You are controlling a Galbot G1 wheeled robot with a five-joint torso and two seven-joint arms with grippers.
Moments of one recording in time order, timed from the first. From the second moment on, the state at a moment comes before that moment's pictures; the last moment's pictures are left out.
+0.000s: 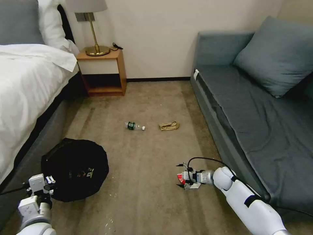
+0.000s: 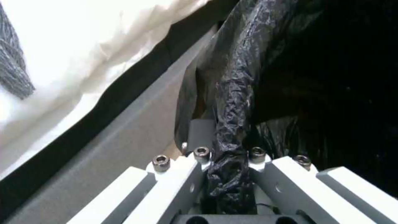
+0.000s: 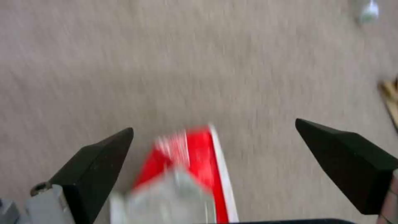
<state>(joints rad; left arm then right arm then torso) 1.76 -1.20 -0.83 -1.99 -0.40 0.06 -0.37 -0.85 1.13 0.07 1.04 -0.56 0.35 -0.66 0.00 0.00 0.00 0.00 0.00</state>
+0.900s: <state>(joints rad) 1.76 -1.20 -0.82 -2.00 -0.40 0.06 -0.37 -0.75 1.17 0.09 0.77 -0.57 0.41 -0.66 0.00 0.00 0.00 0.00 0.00</state>
